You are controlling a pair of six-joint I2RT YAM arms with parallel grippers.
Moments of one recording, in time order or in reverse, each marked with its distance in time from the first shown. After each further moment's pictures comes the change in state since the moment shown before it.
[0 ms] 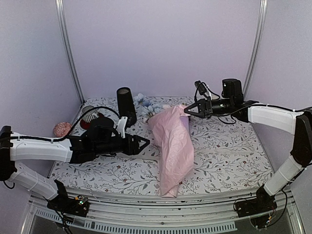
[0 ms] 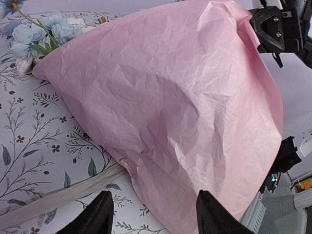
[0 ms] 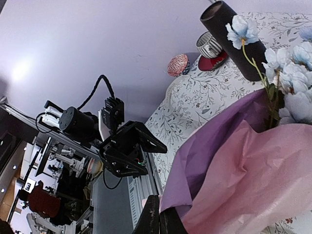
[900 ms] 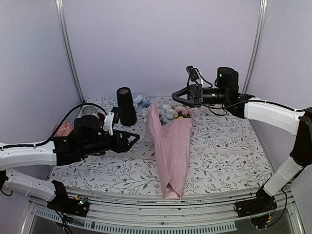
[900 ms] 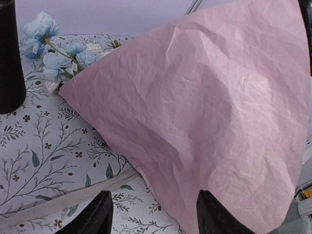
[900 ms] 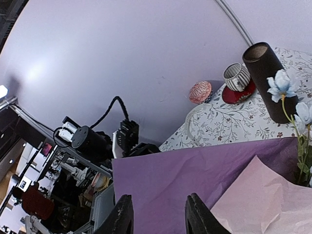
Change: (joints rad) left arm 0.000 -0.216 -0.029 -0.126 -0.096 0.027; right arm 0.138 0.013 0.148 0.134 0.117 0.136
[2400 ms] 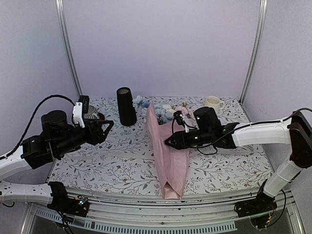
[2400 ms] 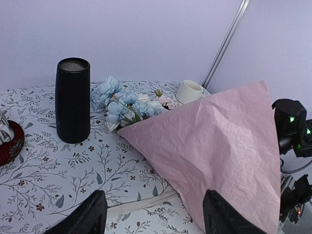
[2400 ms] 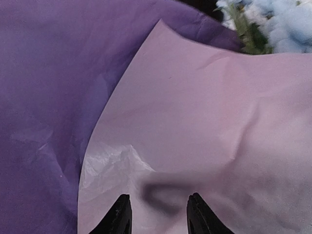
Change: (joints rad) left arm 0.003 -0.360 0.063 -0.313 -0.269 0.100; right arm 0.251 -0.011 -0.336 -0.114 0.584 -0.202
